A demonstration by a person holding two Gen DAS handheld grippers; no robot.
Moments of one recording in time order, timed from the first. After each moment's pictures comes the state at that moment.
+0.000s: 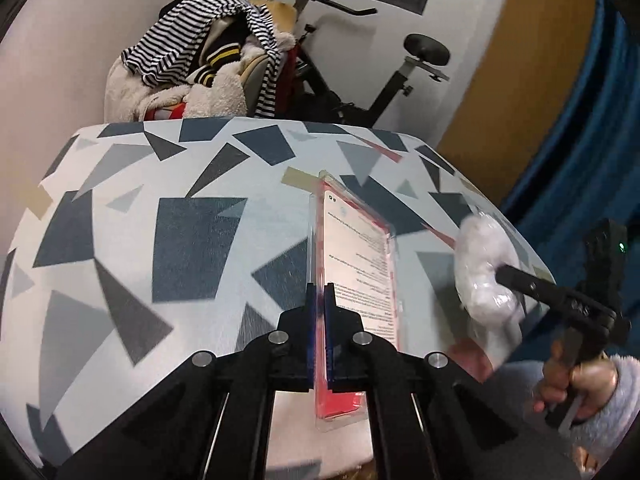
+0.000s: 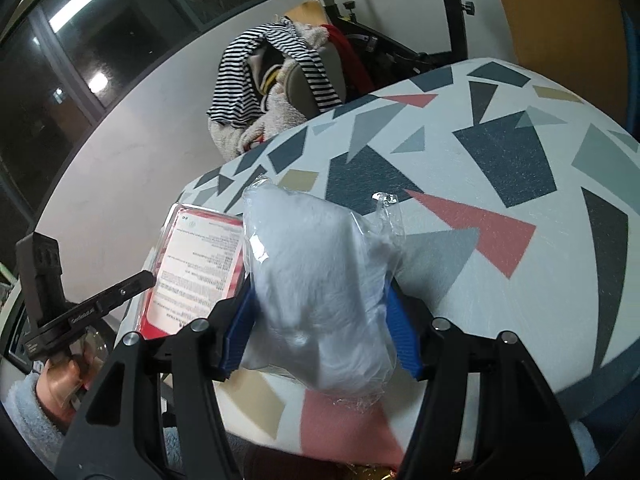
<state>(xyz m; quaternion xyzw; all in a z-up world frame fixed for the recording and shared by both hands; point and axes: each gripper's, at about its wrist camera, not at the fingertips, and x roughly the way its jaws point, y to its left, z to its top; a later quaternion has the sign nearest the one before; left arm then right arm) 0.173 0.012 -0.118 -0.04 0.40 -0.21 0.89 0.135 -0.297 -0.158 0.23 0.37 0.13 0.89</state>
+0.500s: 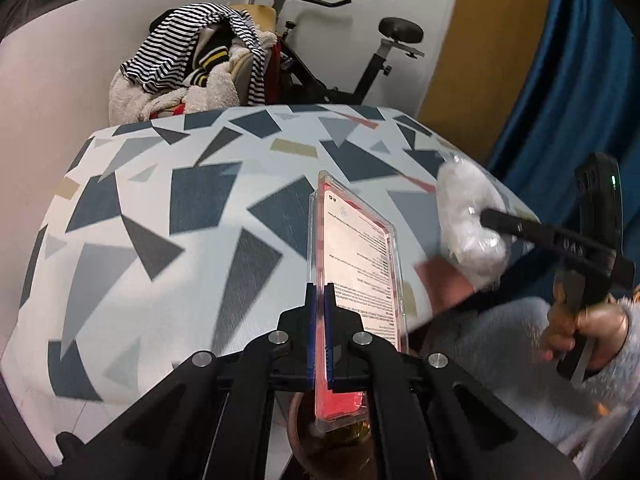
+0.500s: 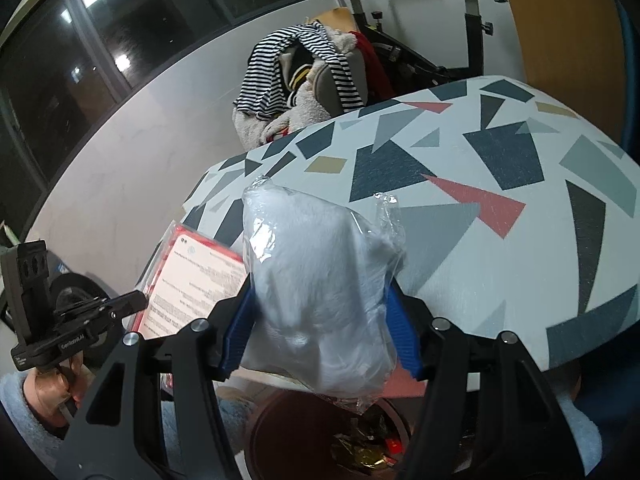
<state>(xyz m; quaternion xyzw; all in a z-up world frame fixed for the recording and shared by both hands) 0.069 0.014 -0.118 0.02 0.40 -0.22 0.89 0.070 -0.276 -0.139 0.19 0.36 0.15 0.90</state>
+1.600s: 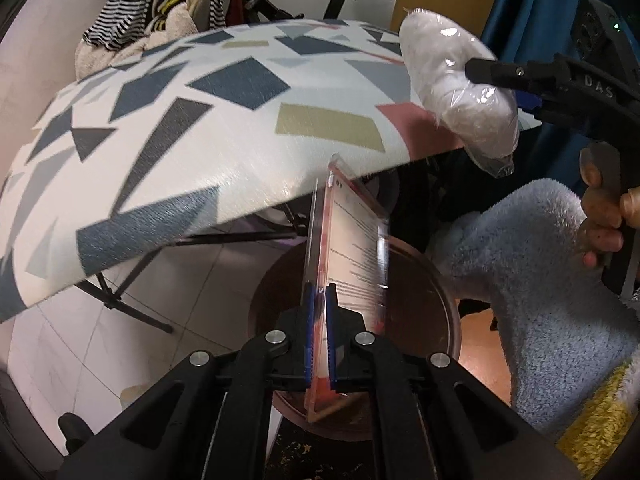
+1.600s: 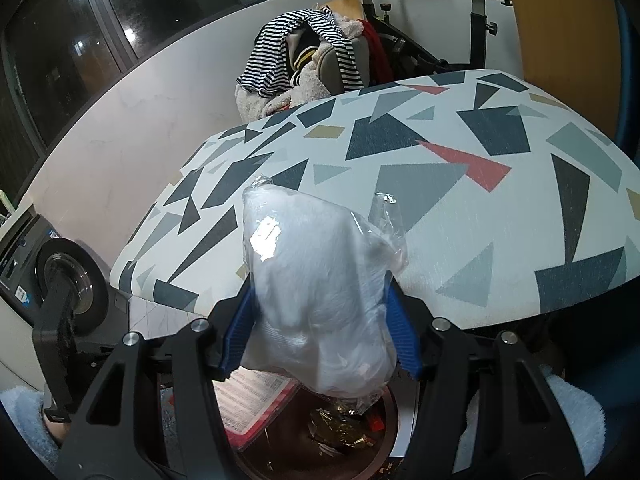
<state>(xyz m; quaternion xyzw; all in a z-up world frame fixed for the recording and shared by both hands) 0.007 -0.024 -0.228 0.08 0.48 -0.24 0.84 0.027 -0.265 -0.160 0.15 0.38 0.15 0.90</state>
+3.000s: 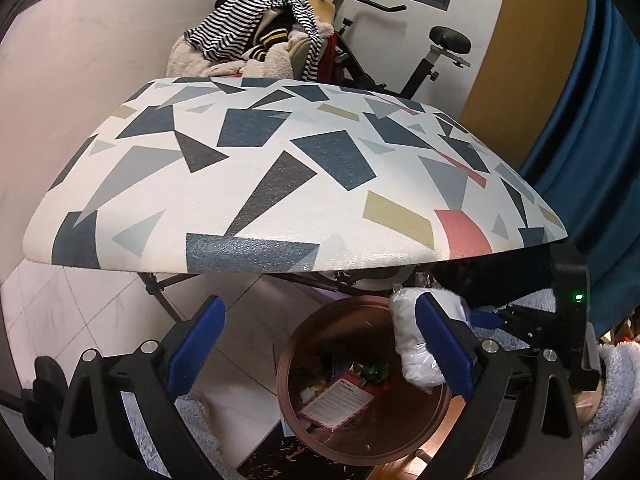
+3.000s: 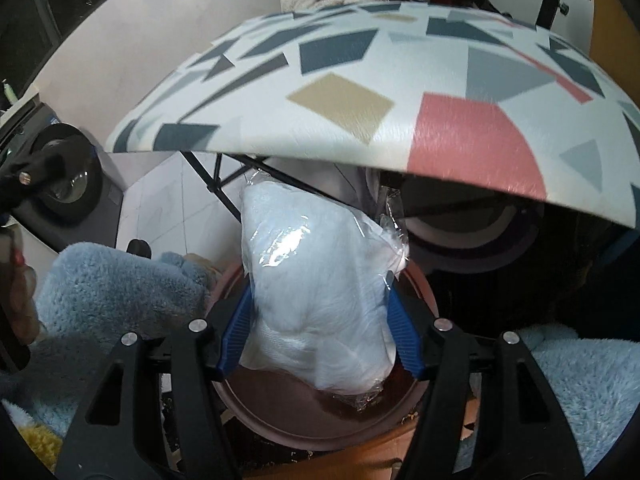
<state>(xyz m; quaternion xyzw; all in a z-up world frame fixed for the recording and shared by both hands) -0.008 0.031 -0.167 -0.04 0.41 -0.12 0.90 -0.002 -0.179 -0.249 0.03 0.50 0.20 0.84</state>
